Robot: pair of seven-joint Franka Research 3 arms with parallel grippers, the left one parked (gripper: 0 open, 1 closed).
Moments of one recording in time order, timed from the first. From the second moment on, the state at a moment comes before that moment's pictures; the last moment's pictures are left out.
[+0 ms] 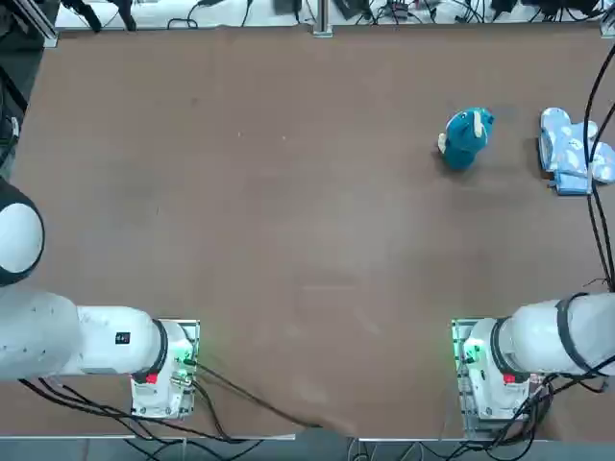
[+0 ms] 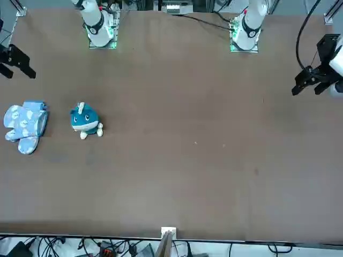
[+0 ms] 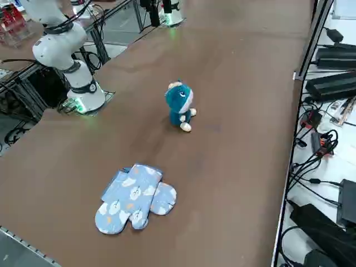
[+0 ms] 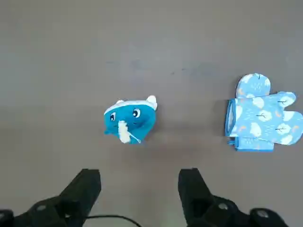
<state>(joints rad) -0.01 -0.04 -0.04 -1.54 0.00 1.50 -0.04</state>
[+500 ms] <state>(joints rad) -0.01 -0.03 -0.04 -1.54 -0.02 1.49 -0.04</state>
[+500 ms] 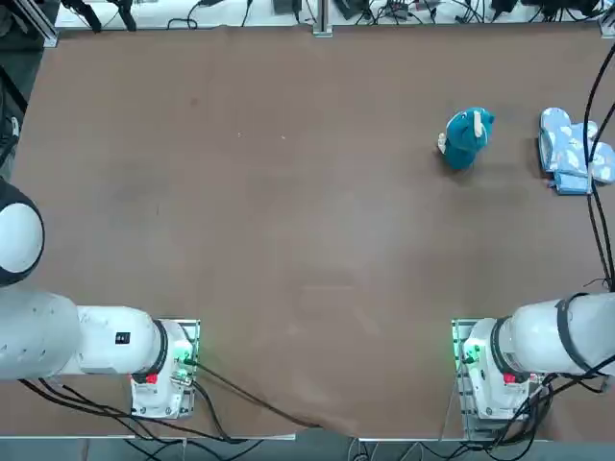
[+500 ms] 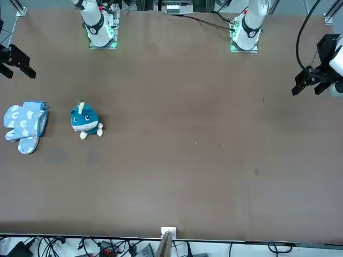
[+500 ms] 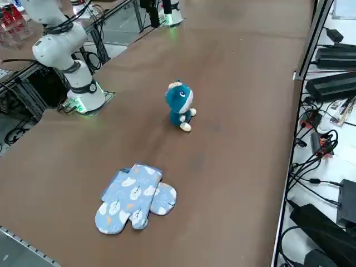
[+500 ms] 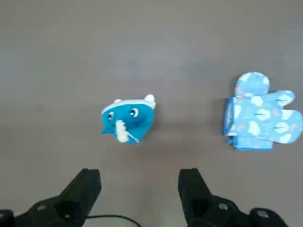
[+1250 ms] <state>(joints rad) -0.01 0.16 -0.04 -1.58 -0.35 1.58 -0.04</state>
